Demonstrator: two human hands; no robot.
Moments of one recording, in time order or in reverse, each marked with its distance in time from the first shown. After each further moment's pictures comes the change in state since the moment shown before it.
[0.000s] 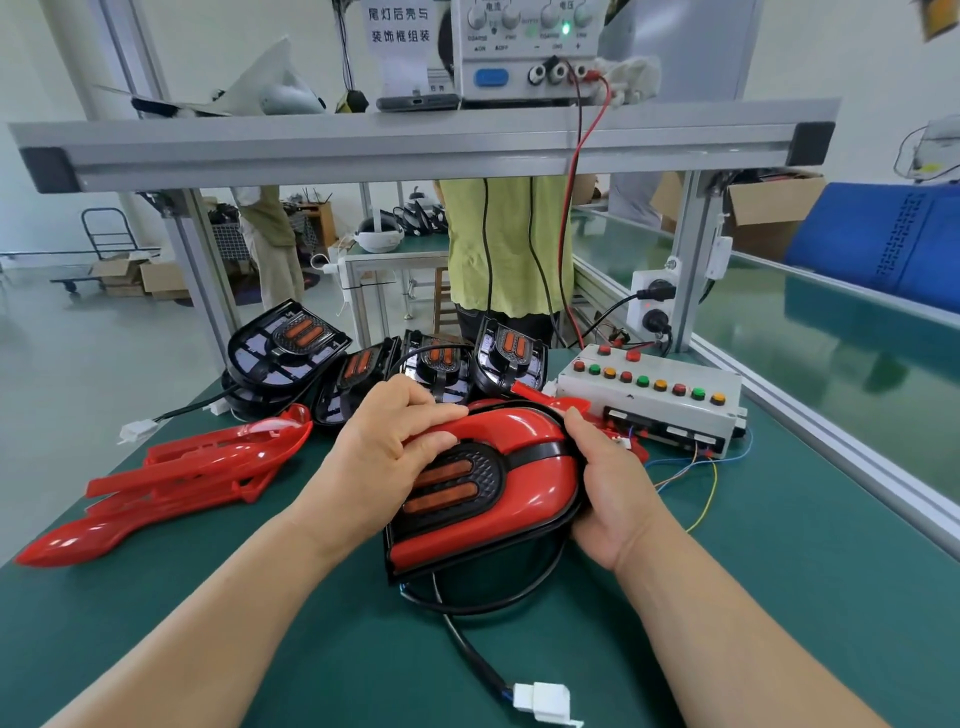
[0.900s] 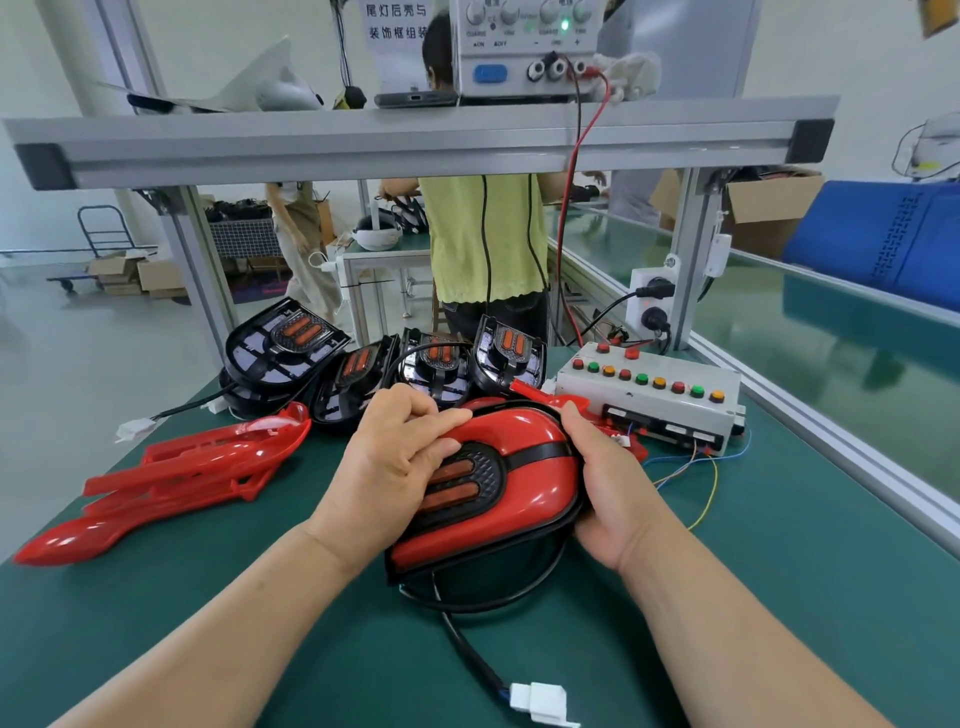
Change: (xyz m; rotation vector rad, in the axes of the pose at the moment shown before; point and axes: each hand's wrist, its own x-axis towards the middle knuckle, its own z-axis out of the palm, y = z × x) left_hand -0.007 -0.008 0.017 0.113 0.132 0.152; right_hand 0.002 0.002 -0.005 -0.071 -0.057 -0.008
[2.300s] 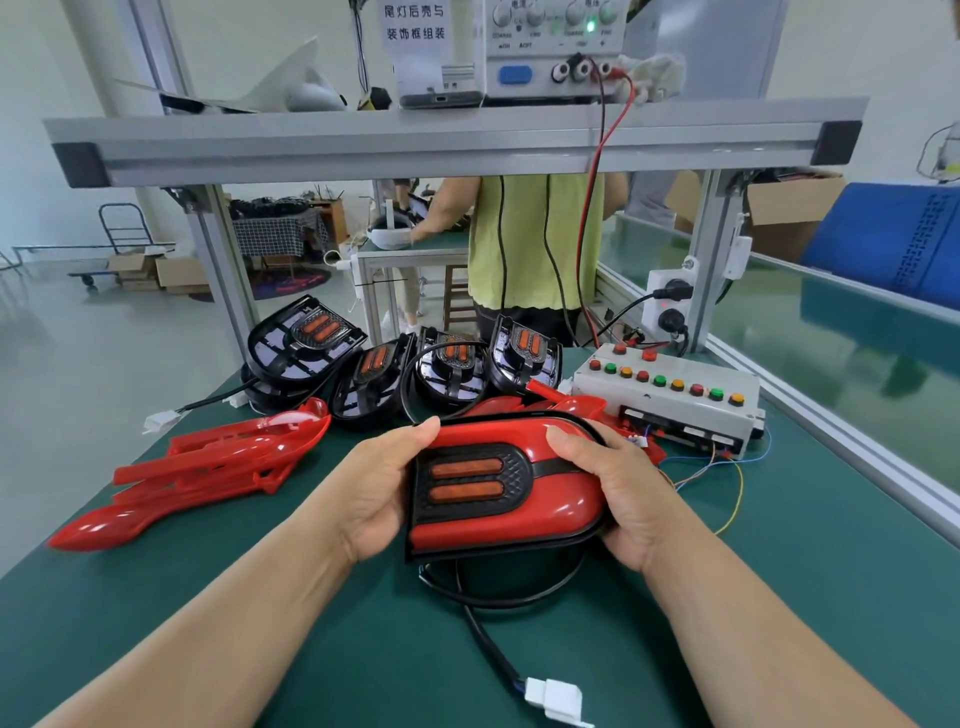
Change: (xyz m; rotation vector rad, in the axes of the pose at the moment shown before) left_hand -0.002 -0.013 -0.005 -1.316 -0.258 -1.038; right_hand -0.003 -0.001 -0.007 -0.112 -0.038 -0.060
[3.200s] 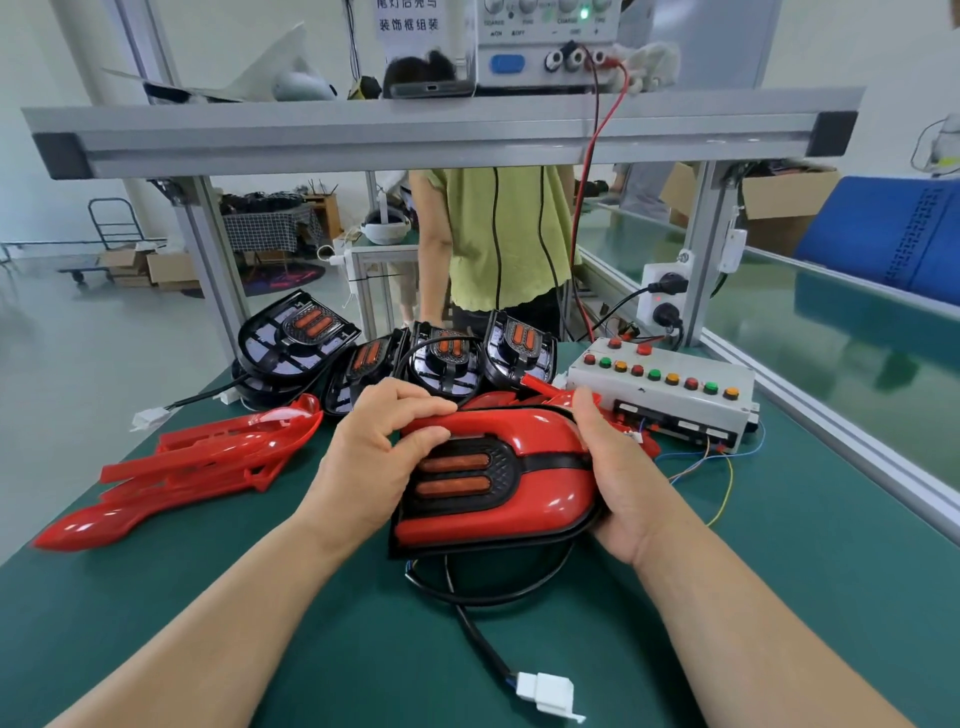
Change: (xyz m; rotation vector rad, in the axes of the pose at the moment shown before) left_hand 0.000 0.000 -0.007 0.933 0.254 0.810; right_hand 0.002 -0.003 0.007 0.008 0.015 0.012
